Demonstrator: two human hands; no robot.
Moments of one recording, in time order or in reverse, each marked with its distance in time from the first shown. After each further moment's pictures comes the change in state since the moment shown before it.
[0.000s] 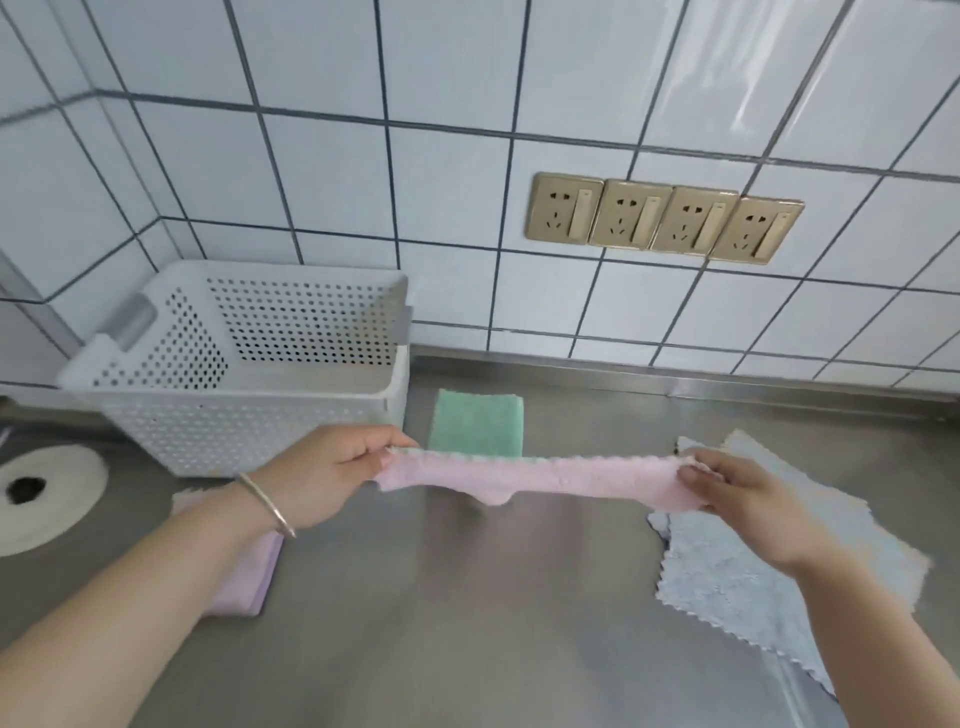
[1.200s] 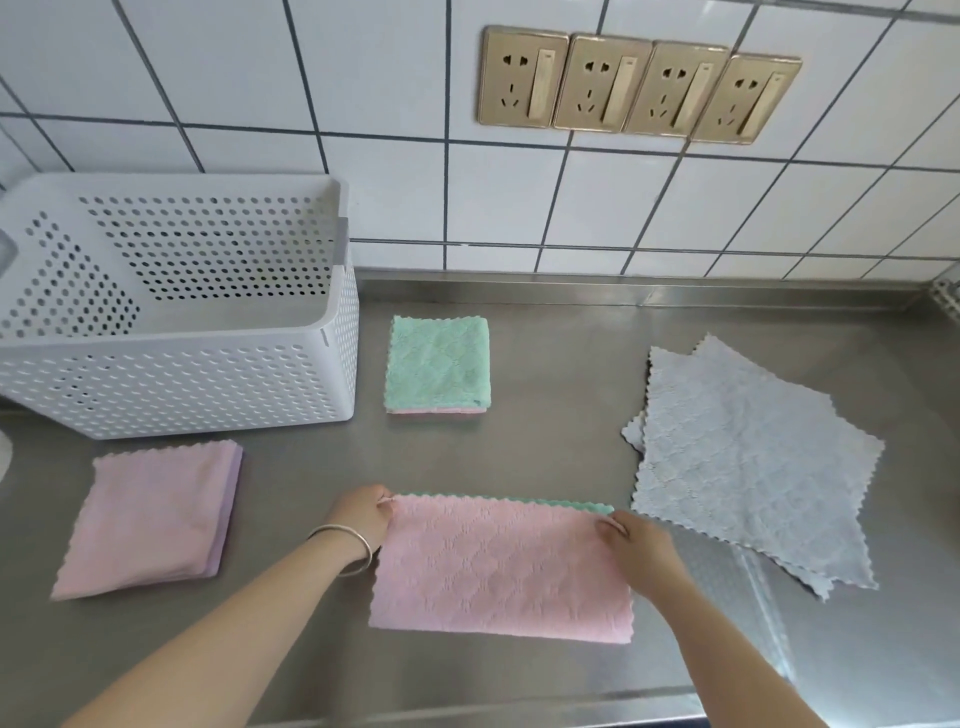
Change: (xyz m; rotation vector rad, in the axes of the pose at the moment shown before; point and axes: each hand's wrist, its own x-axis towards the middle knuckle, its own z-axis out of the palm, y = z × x) left_hand 0.033 -0.132 0.160 0.185 -0.077 -0.596; right_hand -0.025 0.143 0.108 -0.371 0.115 0.511
